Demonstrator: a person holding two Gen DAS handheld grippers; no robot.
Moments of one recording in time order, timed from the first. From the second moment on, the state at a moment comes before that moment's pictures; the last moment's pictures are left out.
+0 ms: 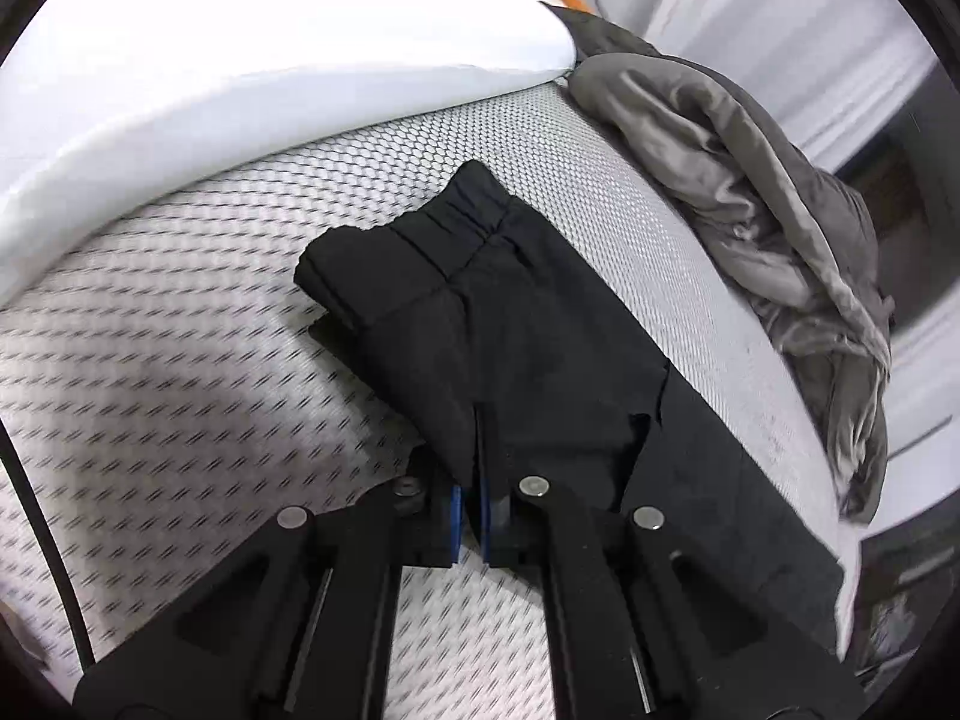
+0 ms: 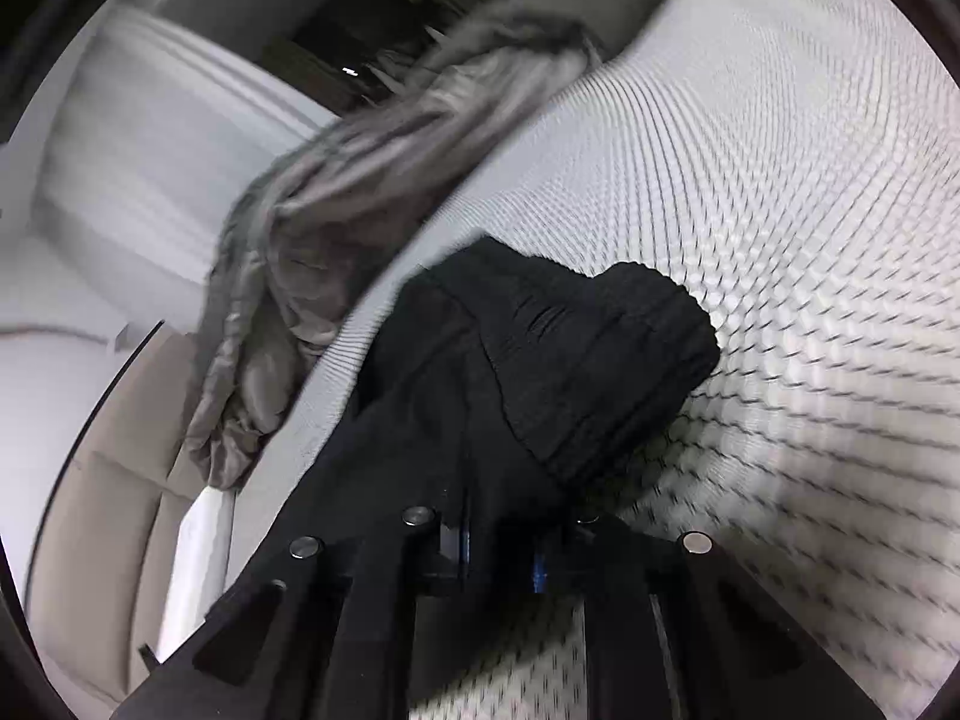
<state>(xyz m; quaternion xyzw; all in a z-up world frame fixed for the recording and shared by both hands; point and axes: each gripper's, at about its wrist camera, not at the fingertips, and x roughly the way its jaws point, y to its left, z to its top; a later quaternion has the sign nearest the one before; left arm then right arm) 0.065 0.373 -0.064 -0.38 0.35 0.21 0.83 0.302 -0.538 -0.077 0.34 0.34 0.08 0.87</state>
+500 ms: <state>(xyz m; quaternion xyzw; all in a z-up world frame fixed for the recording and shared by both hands) -0.068 0.298 -0.032 -0.28 0.35 0.26 0.85 0.140 -0.566 -0.038 0.18 0.35 -0.03 0.92</state>
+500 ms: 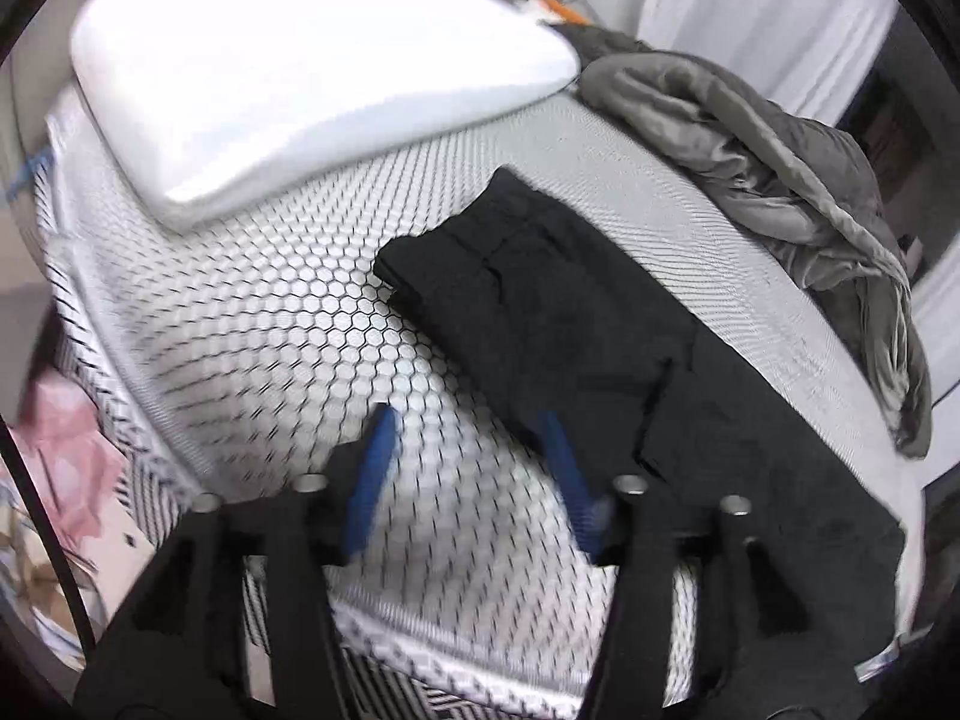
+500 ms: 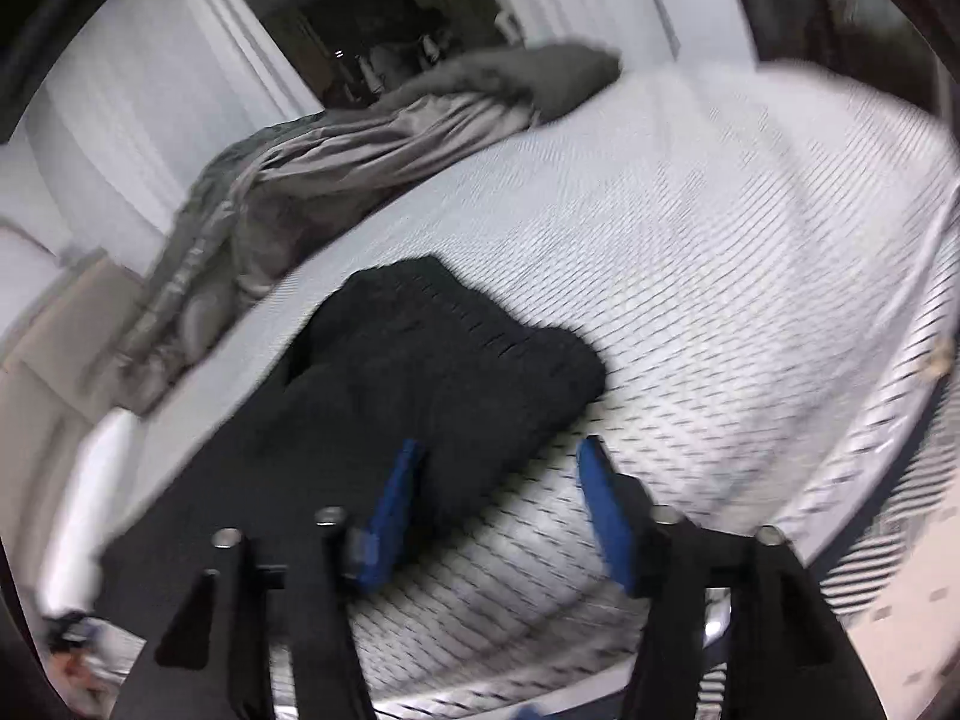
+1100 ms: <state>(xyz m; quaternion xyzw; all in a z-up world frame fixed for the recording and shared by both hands) 0.038 0.017 -0.035 -0.13 0.39 0.02 0.91 0.164 -0.303 -0.042 -0.06 0.38 0.23 0.89</state>
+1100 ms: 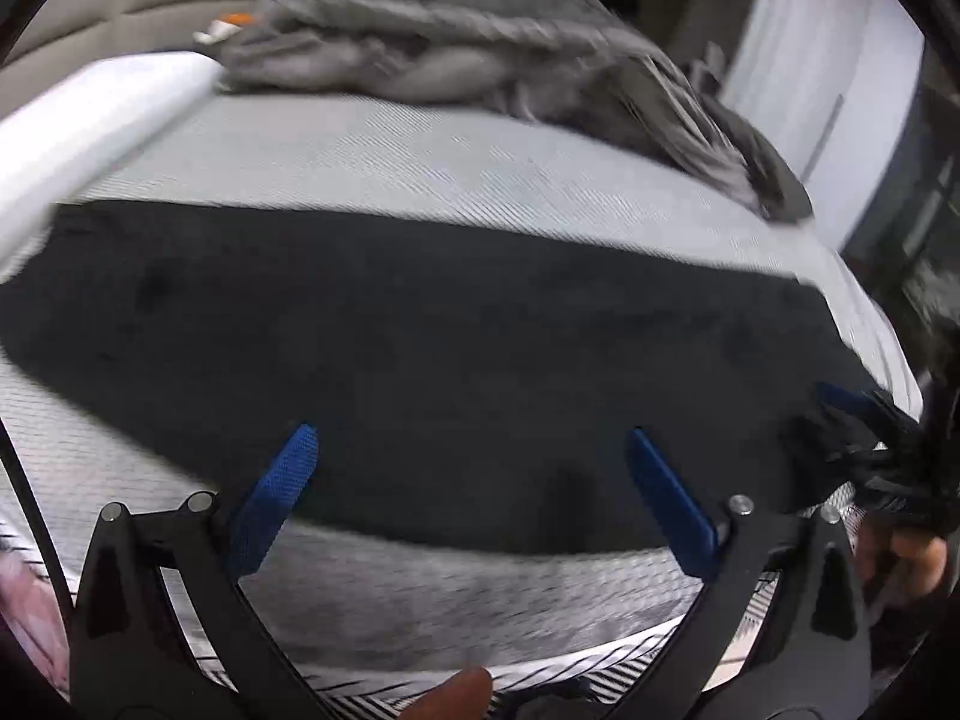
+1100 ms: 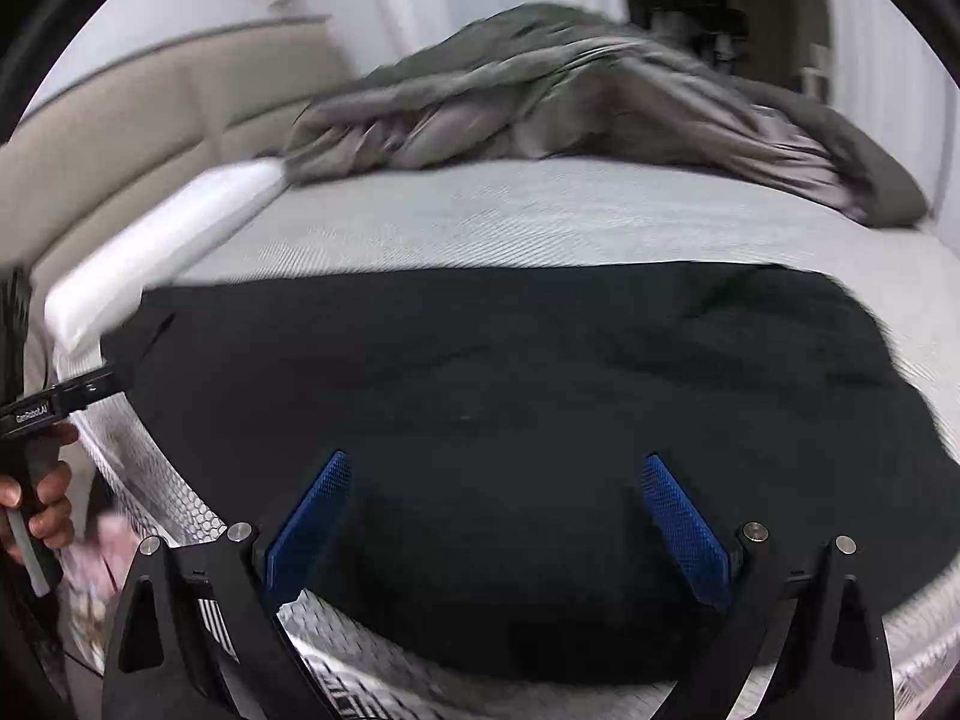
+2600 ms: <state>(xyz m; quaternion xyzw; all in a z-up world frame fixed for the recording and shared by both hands) 0.050 -0.024 -0.065 -0.07 0.40 0.00 0.91 0.151 -0.489 -0.049 -0.10 0.33 -0.01 0.94</state>
